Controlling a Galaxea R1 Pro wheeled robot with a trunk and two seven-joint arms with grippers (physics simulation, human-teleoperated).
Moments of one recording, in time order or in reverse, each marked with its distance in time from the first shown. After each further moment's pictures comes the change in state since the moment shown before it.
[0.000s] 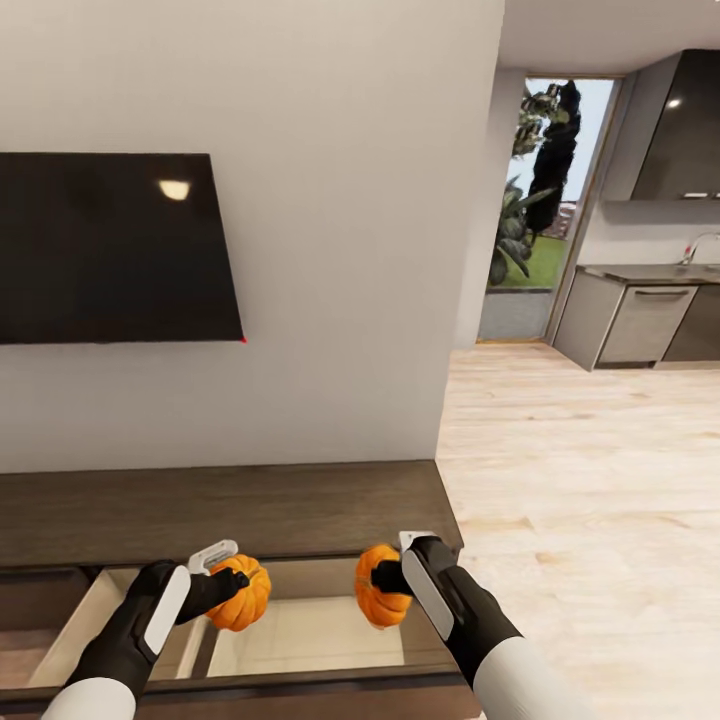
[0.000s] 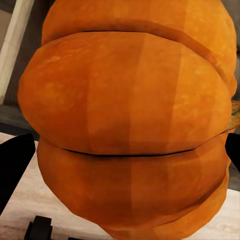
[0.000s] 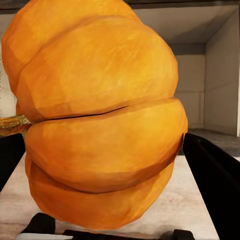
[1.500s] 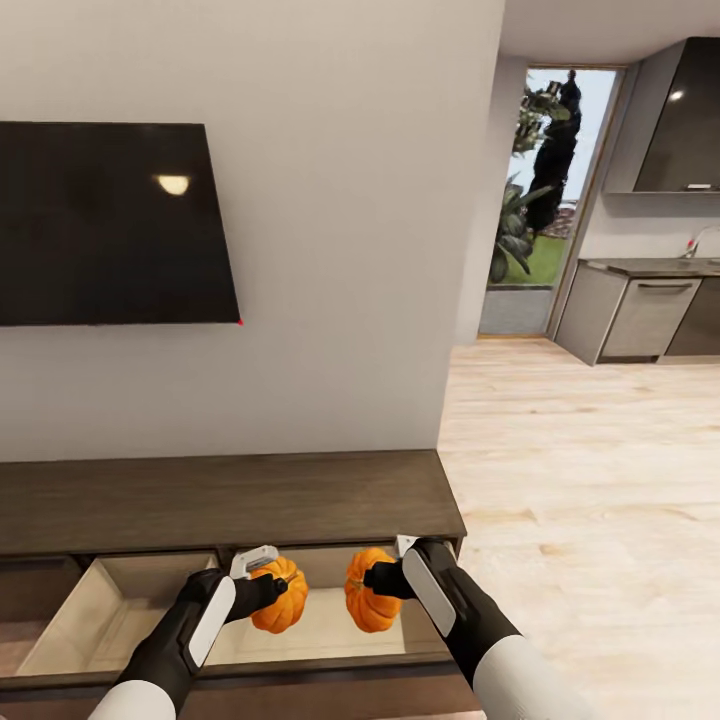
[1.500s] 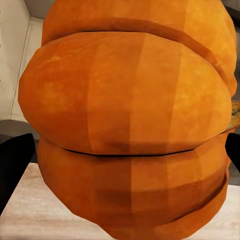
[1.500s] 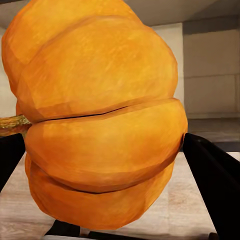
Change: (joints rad) left arm 0.000 -0.088 -0.134 0.071 0.000 -0.131 0.008; right arm -0.009 0.000 0.001 0.038 -0.132 -0.031 0.000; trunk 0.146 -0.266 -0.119
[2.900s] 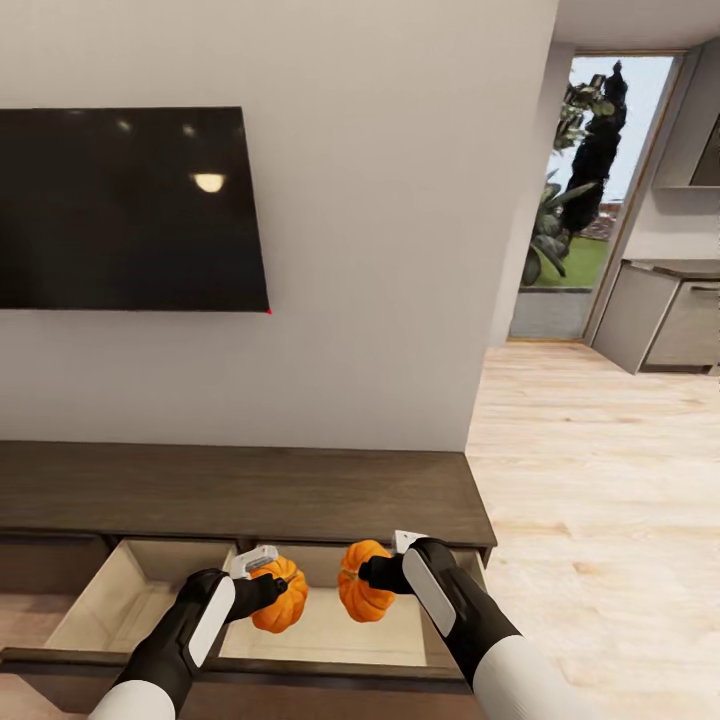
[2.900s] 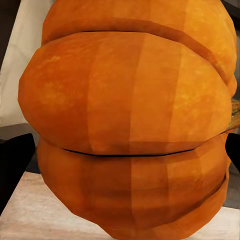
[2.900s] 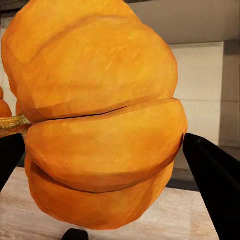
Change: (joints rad) left arm 0.000 0.000 0.000 0.000 0.000 -0.002 0.000; right arm 0.001 0.000 -0.001 -0.006 -0.002 -0.049 0.055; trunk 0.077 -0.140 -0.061
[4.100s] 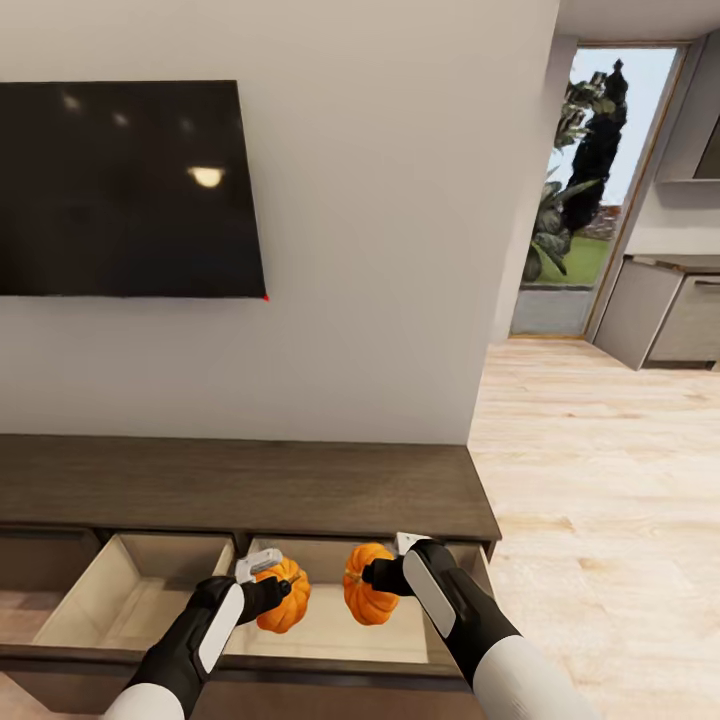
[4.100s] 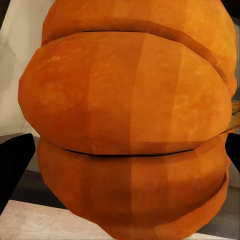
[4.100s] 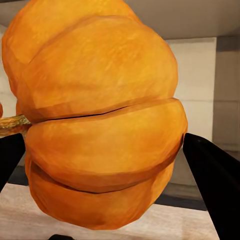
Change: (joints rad) left arm 0.000 -0.025 -0.006 0.048 -0.008 -0.097 0.032; right arm -0.001 0.000 -0.003 0.015 0.019 0.000 -0.019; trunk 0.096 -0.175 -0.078
